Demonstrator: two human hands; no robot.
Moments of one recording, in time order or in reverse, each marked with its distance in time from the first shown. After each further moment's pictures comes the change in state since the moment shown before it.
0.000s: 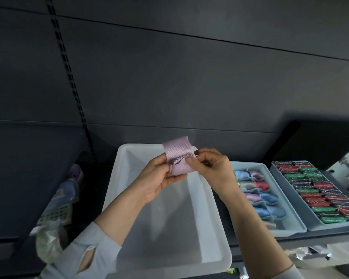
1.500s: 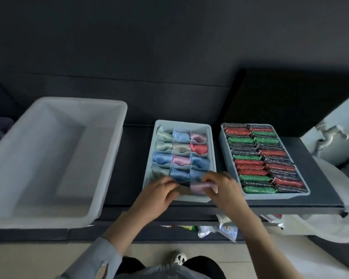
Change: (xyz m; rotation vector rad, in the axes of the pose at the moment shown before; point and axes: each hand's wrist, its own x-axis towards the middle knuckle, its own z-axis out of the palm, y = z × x) left_hand 0.063 -0.271 0.208 1.490 -0.048 0.231; right_hand -0.058 0.224 -0.308 -0.730 -0.359 -0.084
